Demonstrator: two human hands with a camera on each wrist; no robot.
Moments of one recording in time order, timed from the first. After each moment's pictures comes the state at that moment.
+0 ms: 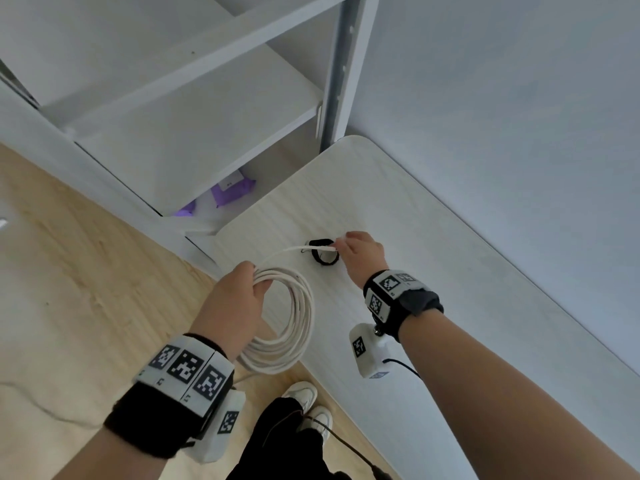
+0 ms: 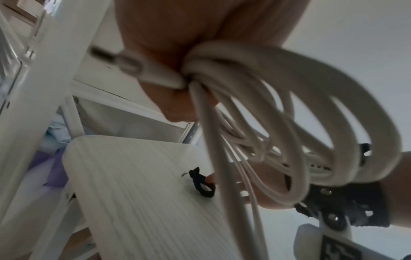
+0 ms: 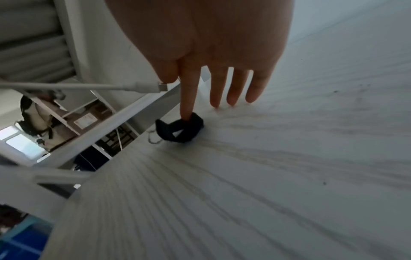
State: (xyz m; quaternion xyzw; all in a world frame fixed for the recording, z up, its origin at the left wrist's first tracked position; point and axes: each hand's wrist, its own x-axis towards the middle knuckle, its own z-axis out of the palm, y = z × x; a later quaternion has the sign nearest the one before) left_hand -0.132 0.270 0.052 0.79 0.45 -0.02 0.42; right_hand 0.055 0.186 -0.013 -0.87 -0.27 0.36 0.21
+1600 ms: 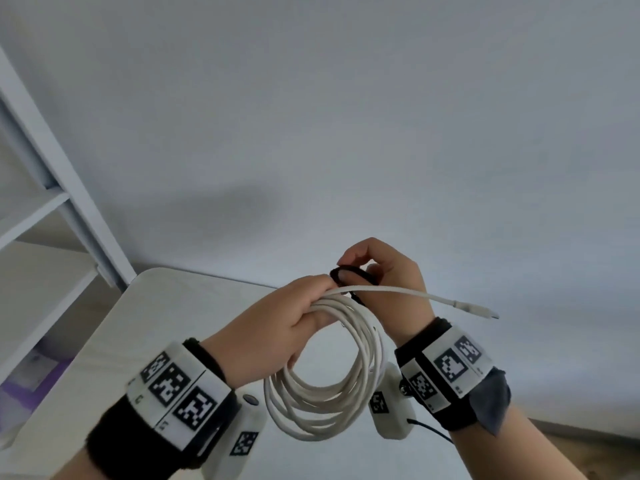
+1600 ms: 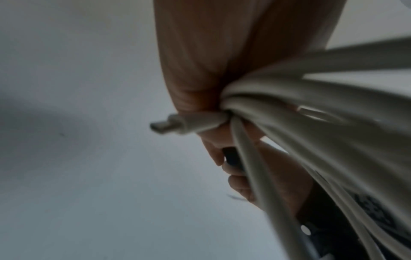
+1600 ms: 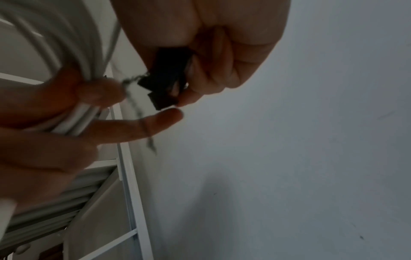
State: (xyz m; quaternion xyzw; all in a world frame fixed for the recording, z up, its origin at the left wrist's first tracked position) left_hand -0.006 0.074 0.260 0.84 -0.20 -0.07 0.49; right_hand 0.046 -0.085 0.252 -0.78 -0.15 -0.02 0.61
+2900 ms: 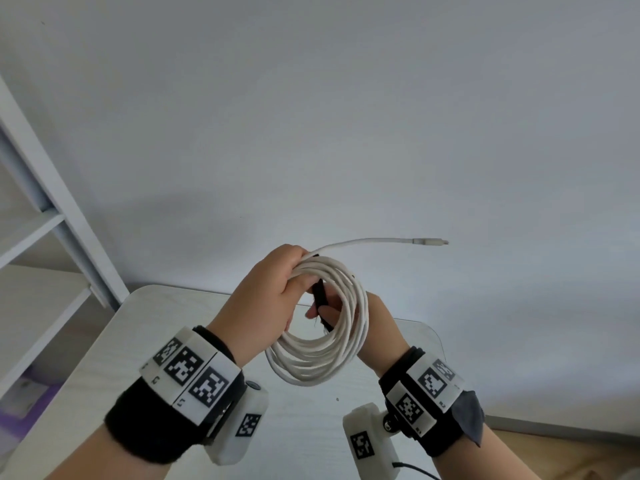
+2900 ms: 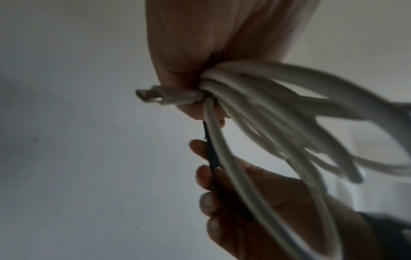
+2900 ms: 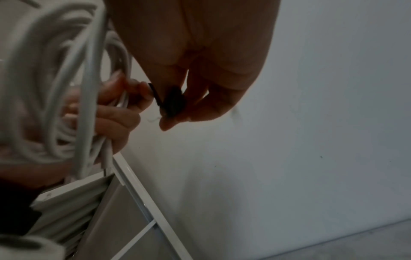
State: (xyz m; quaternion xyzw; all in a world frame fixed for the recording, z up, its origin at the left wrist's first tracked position) left_hand 0.008 0.070 0.268 0.86 -0.11 0.08 0.50; right_hand 0.027 -0.086 0.231 -0.78 -0.18 0.07 0.60
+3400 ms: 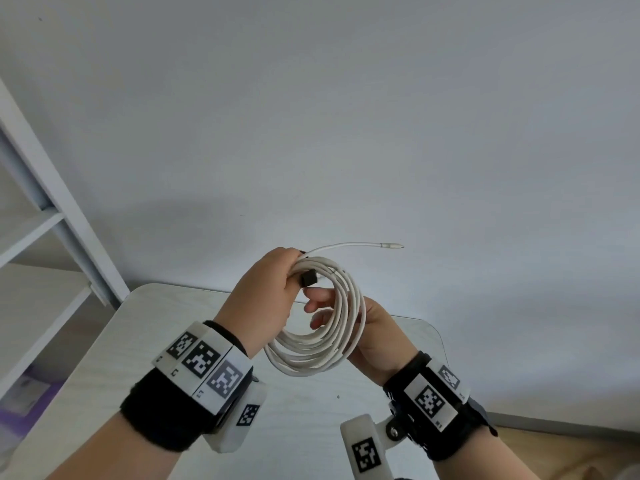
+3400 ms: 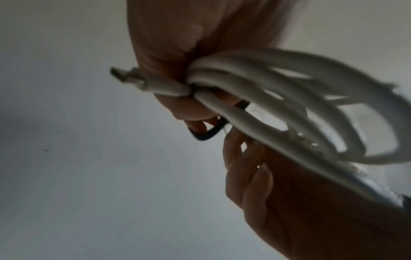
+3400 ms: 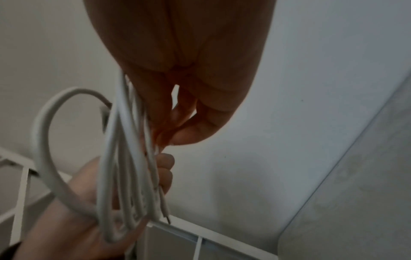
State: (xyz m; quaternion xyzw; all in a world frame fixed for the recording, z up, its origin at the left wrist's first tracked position) left_hand 0.020 0.071 0.257 0.90 -0.08 0.09 0.41; right_hand 0.020 -0.090 0.219 -0.57 -0.18 0.21 0.77
